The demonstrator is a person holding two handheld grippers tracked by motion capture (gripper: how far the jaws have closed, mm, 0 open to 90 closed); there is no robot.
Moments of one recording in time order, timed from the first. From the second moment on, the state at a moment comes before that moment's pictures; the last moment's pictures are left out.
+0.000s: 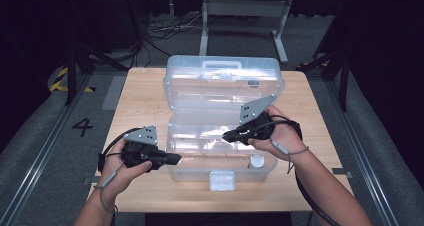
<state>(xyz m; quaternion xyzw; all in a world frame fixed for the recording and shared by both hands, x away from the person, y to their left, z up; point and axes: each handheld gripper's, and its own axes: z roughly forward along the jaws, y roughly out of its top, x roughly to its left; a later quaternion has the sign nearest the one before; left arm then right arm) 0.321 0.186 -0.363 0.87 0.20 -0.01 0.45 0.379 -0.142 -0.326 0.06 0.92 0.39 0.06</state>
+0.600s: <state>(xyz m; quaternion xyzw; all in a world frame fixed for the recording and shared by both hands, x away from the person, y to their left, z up) 0.333 0.191 -0.335 0.82 0.26 0.05 0.51 0.372 -0.143 -0.331 0.06 0.92 0.39 0.07</state>
